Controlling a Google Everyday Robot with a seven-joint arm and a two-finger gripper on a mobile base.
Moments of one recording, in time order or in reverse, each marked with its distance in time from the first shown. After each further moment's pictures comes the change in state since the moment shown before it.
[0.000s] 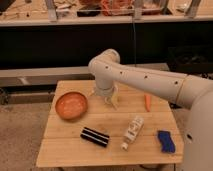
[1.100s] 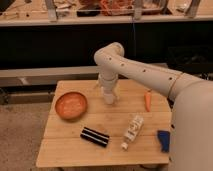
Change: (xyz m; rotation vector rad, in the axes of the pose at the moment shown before) arm 0.063 -0.007 0.002 0.021 0.013 0.040
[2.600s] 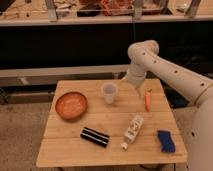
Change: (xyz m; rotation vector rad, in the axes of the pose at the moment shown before) arm 0.069 0.122 -0.013 0.005 -0.041 0.207
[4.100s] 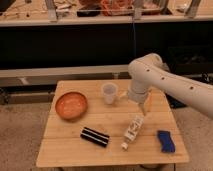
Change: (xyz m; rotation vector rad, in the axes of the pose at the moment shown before) arm -0.096 0.050 -0.001 -0.050 0.007 -0.147
